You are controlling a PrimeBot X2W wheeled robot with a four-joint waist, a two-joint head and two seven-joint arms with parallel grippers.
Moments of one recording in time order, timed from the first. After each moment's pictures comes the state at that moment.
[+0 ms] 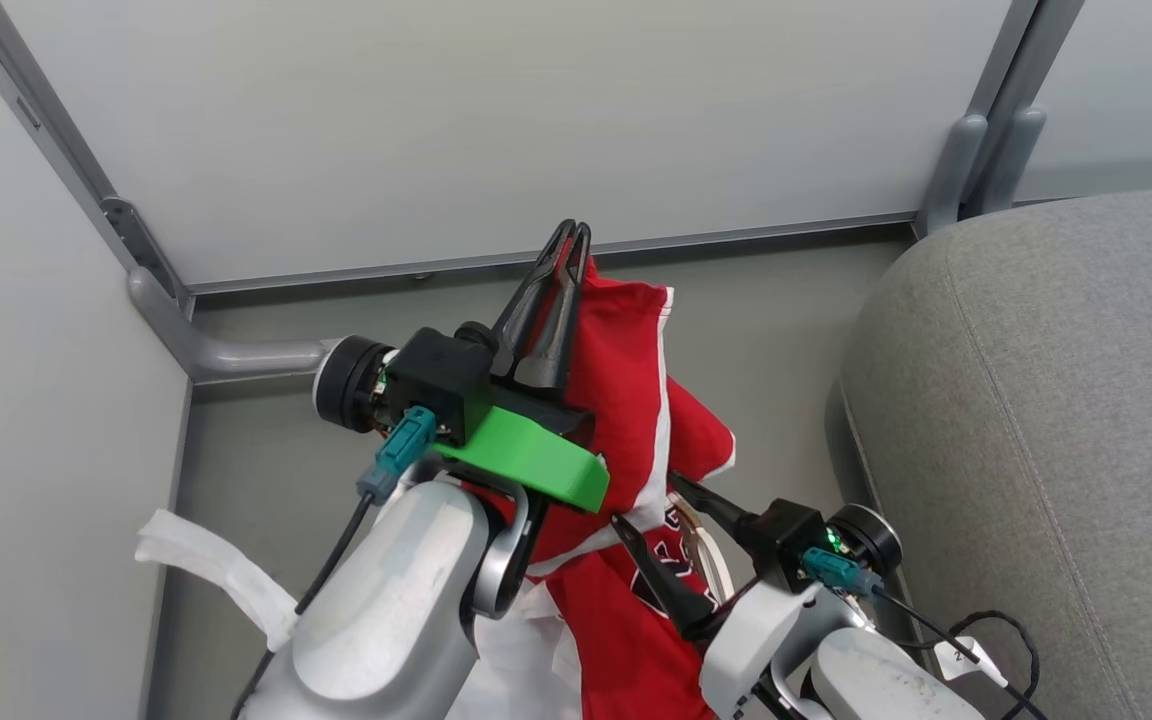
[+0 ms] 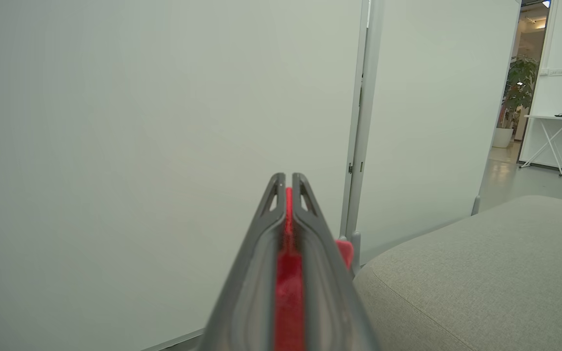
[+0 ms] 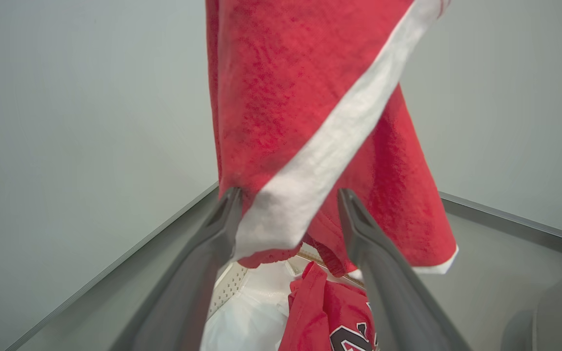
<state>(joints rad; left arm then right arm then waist) -0.53 0.05 -0.62 0.25 -0.42 0.05 -0.26 -0.34 -0.07 0.61 0.47 0.29 0.13 -0.26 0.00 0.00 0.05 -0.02</state>
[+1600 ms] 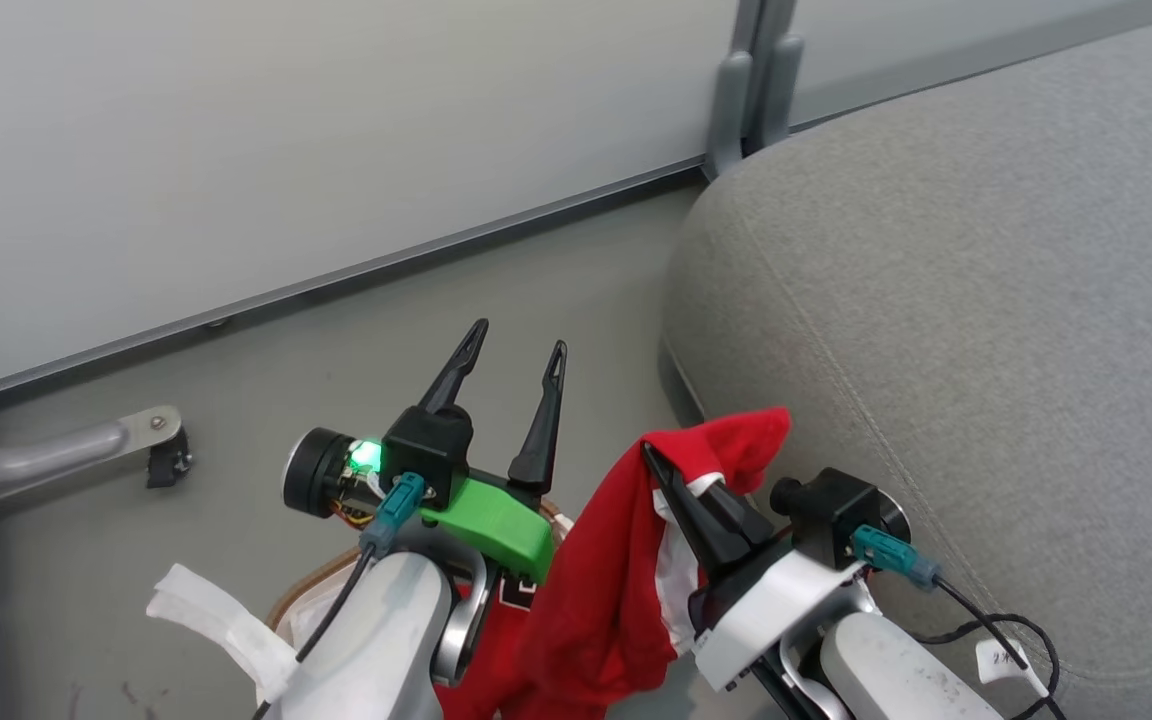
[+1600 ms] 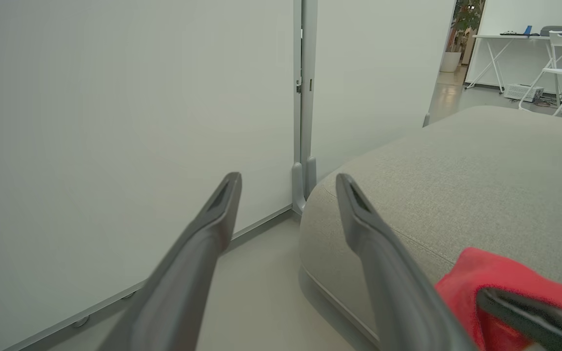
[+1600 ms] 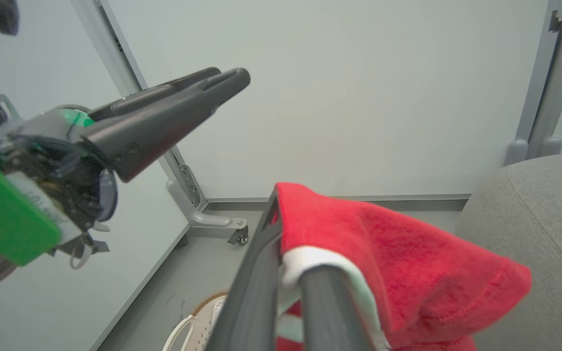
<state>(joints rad) -0.42 0.06 -0.55 0.40 -0.30 0.02 -0.26 -0.29 -0.05 0.53 0.30 0.39 0.13 -0.26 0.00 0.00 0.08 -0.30</state>
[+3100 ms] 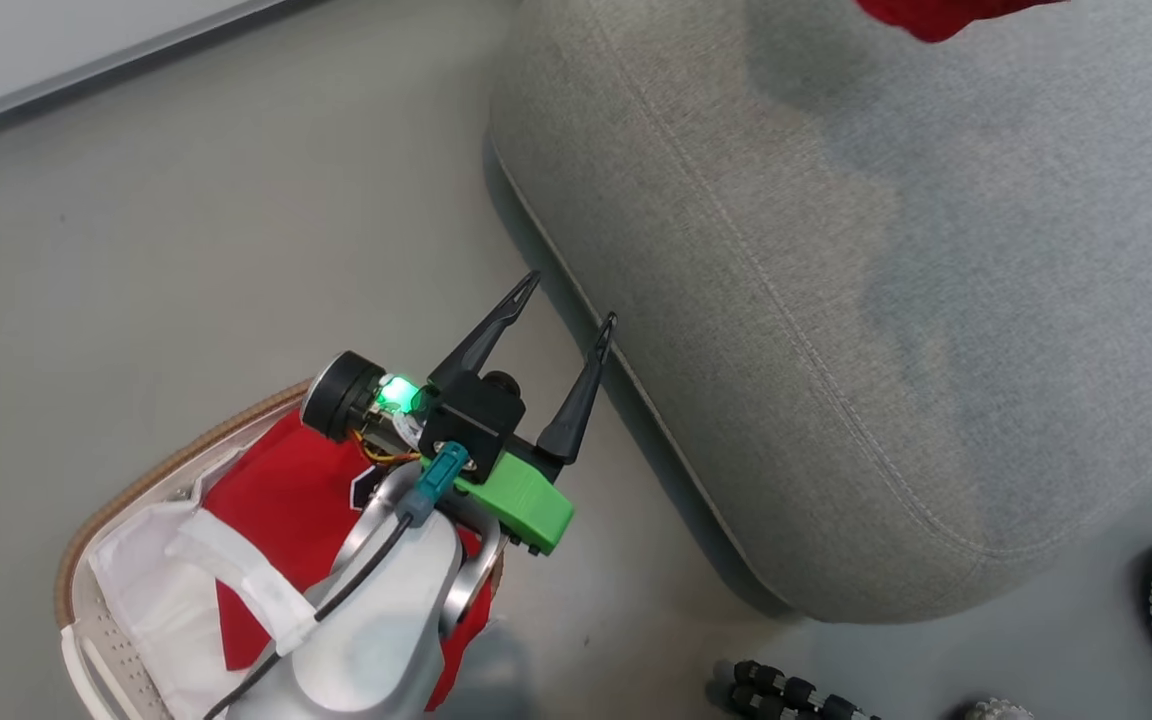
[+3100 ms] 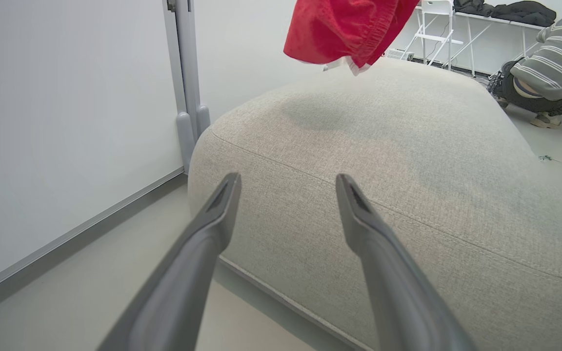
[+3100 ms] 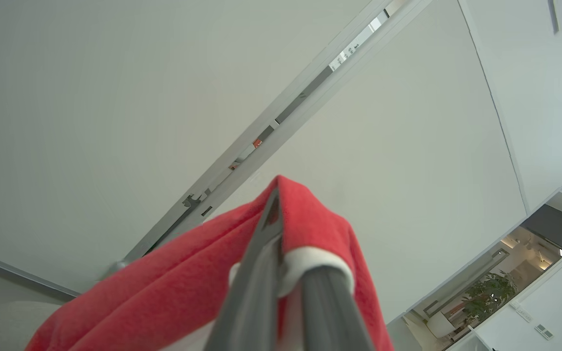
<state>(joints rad) -0.50 0.06 -0.57 0.40 -0.14 -0.11 -0.26 -1.14 -0.63 0.30 0.35 0.15 0.13 -0.26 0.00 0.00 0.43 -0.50</state>
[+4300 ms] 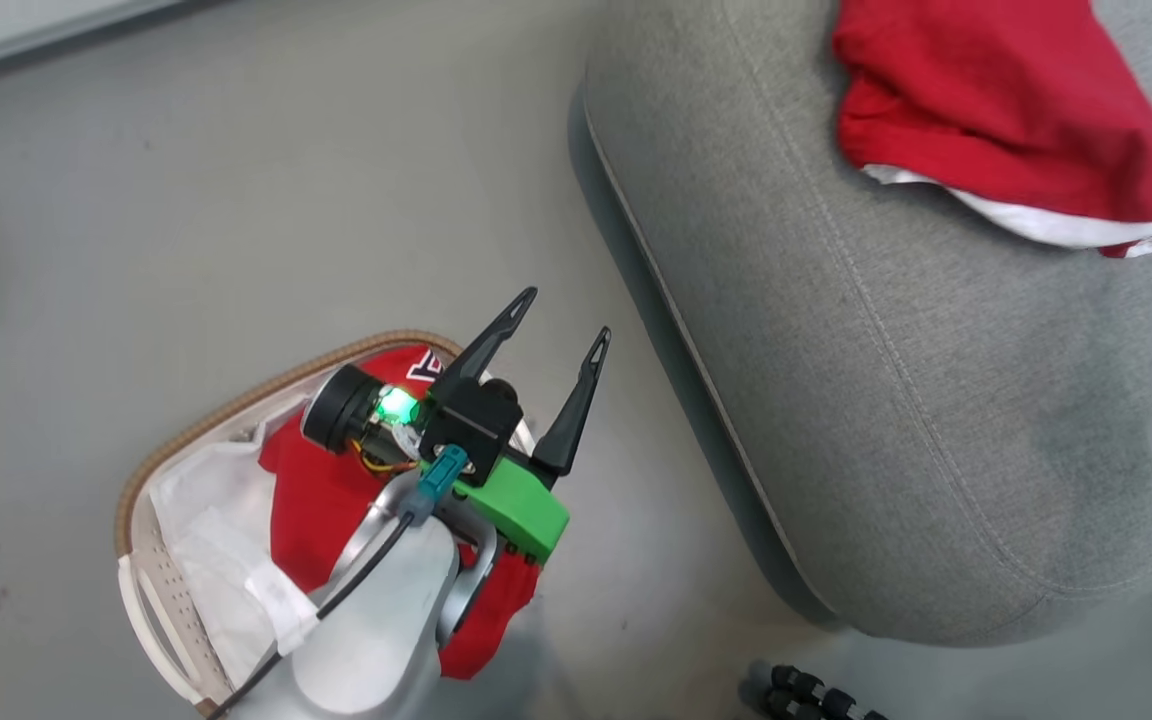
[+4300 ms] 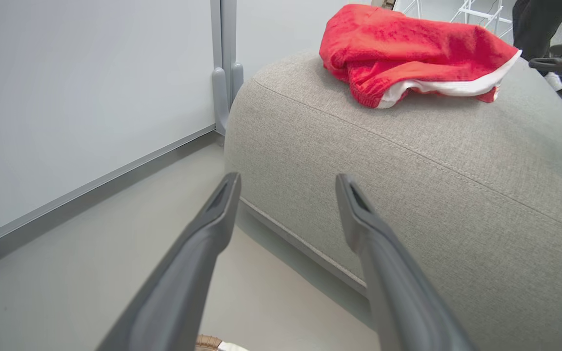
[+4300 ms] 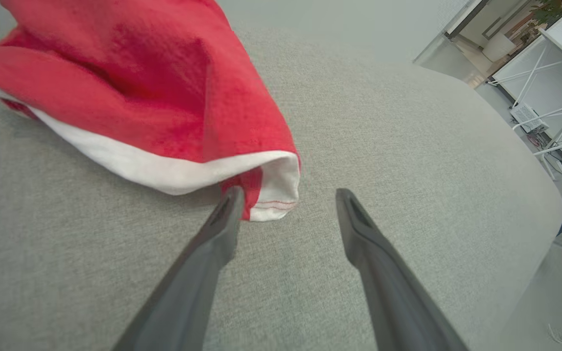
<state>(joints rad) -0.51 0.07 -0.59 0.45 -0.16 -0.10 -0.26 -0.54 -0.36 -0.18 0.69 0.05 0.13 -0.26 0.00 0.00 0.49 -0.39</state>
